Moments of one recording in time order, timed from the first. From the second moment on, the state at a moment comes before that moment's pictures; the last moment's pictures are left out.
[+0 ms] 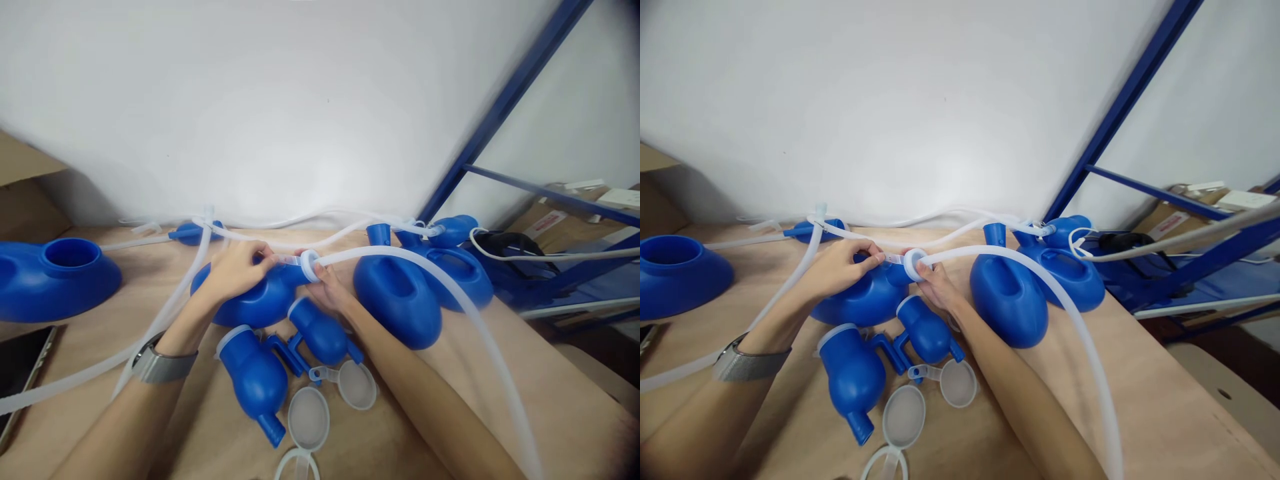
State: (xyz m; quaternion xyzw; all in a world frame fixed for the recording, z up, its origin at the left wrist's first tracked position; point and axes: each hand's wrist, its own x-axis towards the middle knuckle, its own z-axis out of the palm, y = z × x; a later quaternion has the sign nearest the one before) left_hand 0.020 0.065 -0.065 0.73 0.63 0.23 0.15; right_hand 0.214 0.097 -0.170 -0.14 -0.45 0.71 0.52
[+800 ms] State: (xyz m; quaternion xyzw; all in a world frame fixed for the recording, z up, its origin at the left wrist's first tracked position) left_hand 0.013 0.068 -0.070 0.76 0.57 0.25 0.17; right_hand 0.217 0.097 -0.165 -0.15 -0.34 0.77 0.53
